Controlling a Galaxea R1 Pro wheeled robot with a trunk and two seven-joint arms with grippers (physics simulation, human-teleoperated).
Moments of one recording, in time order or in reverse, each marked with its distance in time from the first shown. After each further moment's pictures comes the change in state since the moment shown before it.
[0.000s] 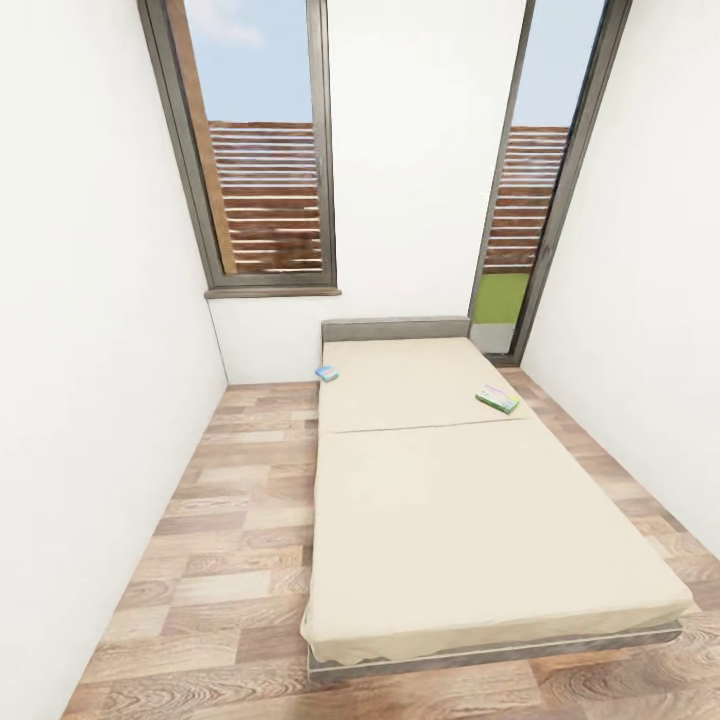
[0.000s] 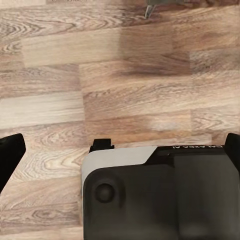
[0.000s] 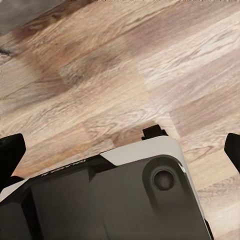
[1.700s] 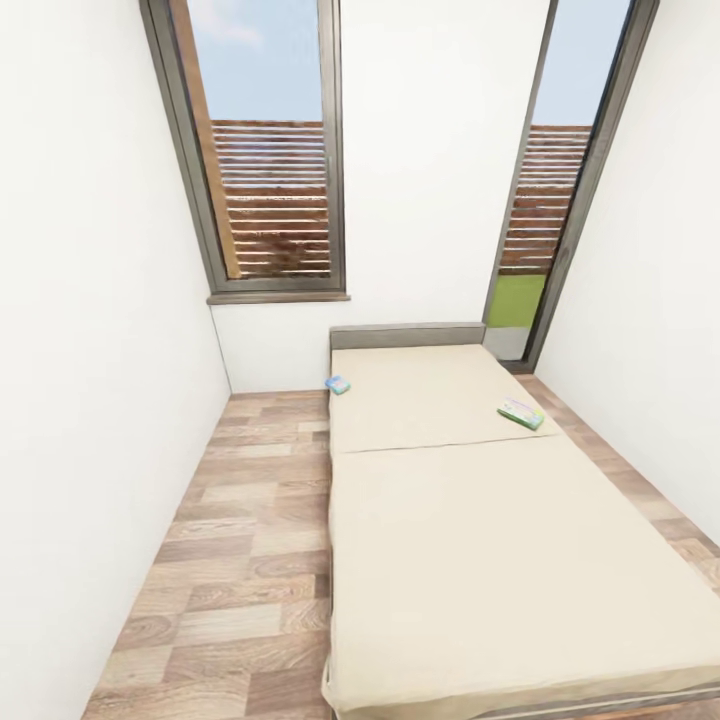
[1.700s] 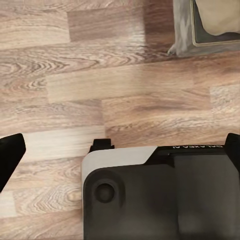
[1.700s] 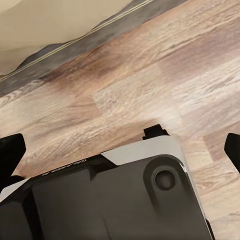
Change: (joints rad) left arm 0.000 0.000 0.000 0.000 0.000 0.000 0.000; right arm 0.000 0.002 0.002 0.000 -0.001 0.000 0.000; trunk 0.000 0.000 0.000
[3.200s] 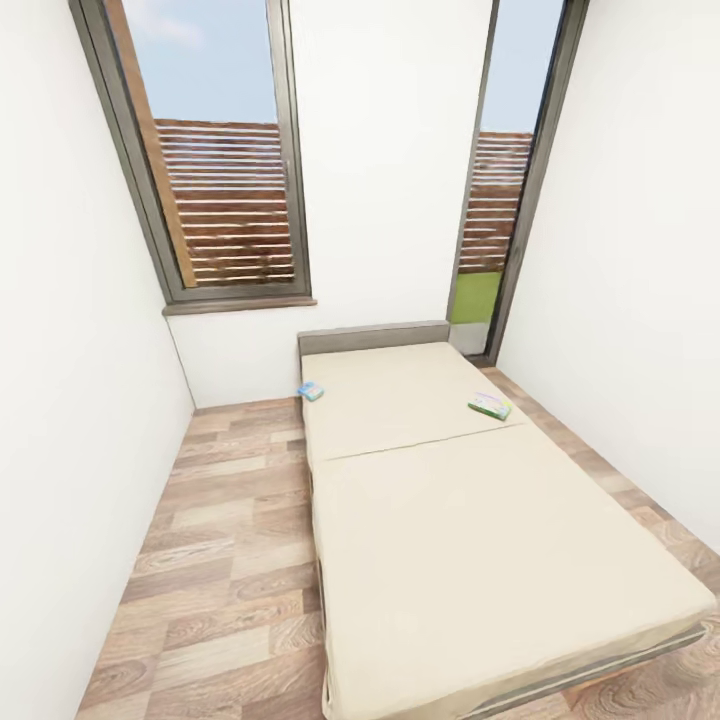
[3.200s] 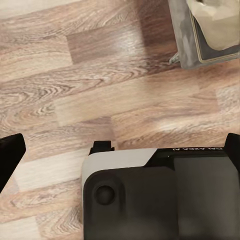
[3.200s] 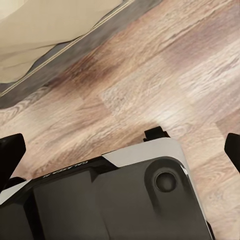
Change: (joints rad) left arm 0.000 0.000 0.000 0.000 0.000 -0.001 0.000; right arm 0.000 0.000 0.000 0.000 0.000 0.000 0.001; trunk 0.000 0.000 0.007
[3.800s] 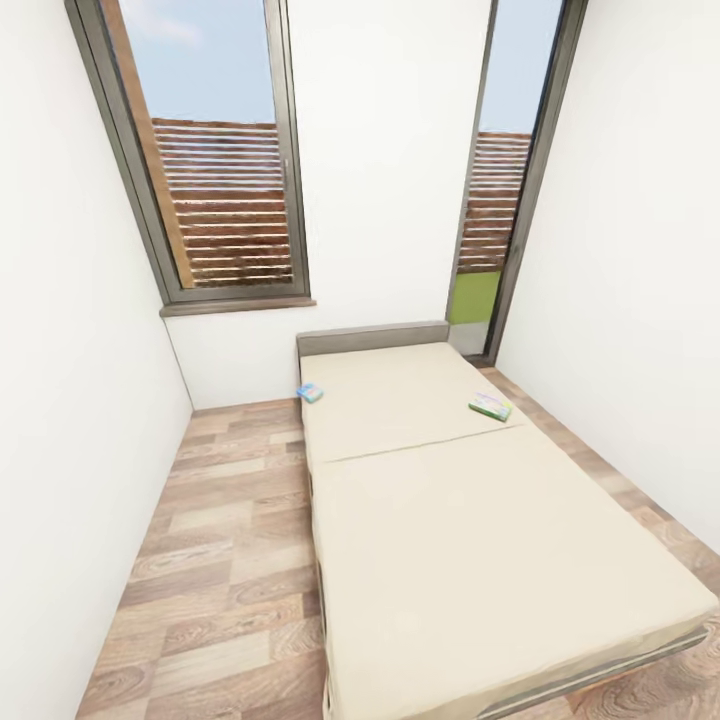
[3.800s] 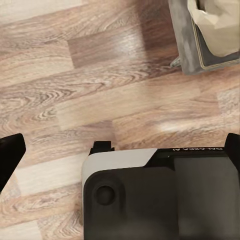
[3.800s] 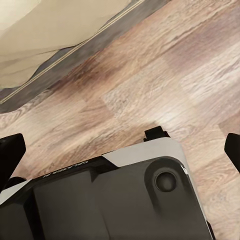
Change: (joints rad) left arm 0.000 0.000 0.000 0.000 -0.001 -0.001 0.000; right arm 0.000 0.000 0.000 0.000 0.000 0.001 0.000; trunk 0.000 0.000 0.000
